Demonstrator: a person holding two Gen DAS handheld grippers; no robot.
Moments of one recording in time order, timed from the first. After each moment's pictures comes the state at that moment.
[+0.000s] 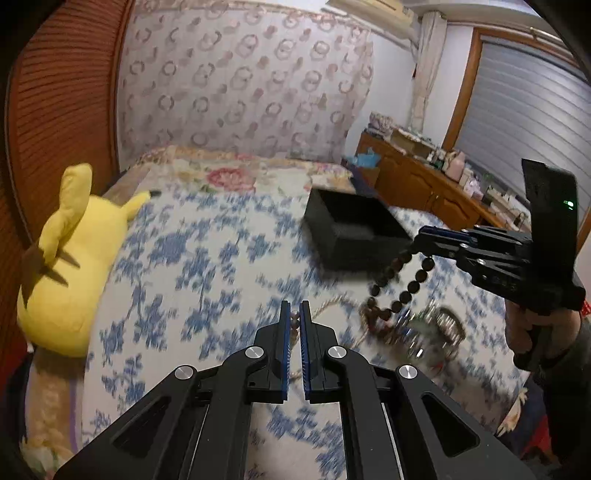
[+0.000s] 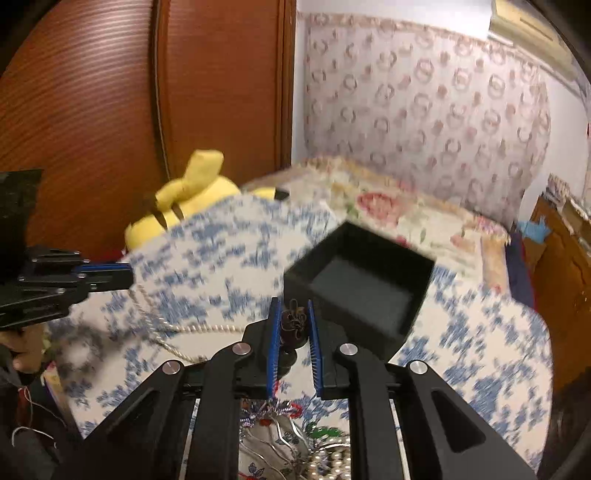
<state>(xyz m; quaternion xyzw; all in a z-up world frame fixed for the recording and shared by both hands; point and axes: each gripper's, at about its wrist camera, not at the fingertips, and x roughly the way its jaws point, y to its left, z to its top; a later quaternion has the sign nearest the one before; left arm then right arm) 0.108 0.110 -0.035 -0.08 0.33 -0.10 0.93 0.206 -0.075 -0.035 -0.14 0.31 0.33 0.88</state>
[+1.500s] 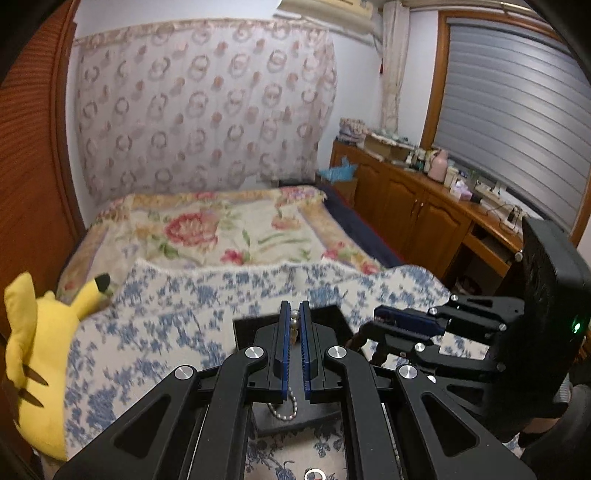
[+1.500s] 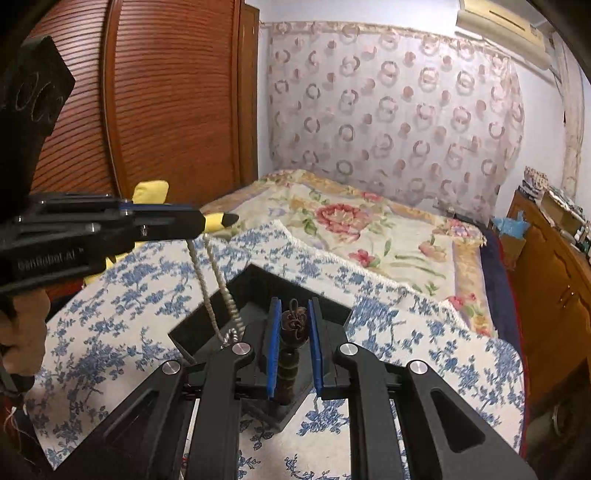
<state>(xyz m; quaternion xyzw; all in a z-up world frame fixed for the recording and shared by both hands) 0.277 0.011 0.023 -0.02 0.32 -0.13 0.94 0.308 -0.115 -0.031 -0.12 0.31 0.28 0.90</state>
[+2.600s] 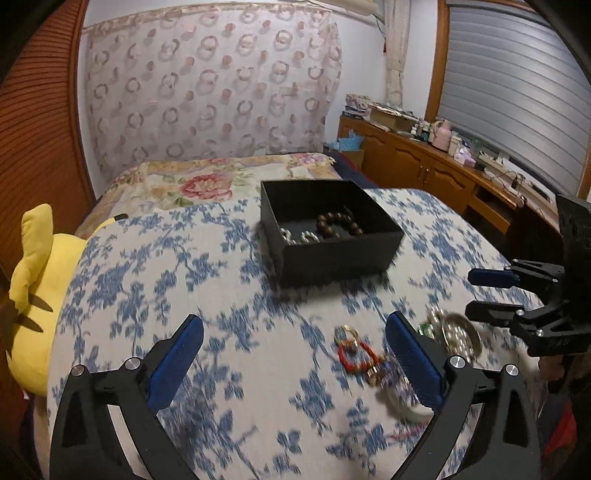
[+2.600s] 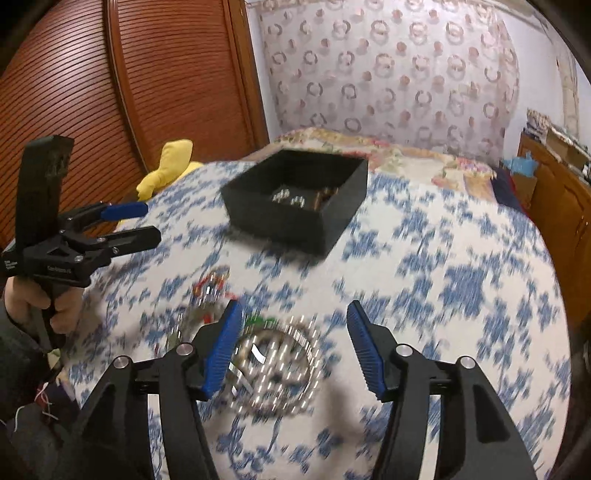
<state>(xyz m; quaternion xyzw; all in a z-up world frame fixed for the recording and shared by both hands) 0.159 0.042 -0.064 0.00 0.35 -0.12 0.93 0.189 -0.177 -0.099 -0.06 0.38 0.30 0.87</state>
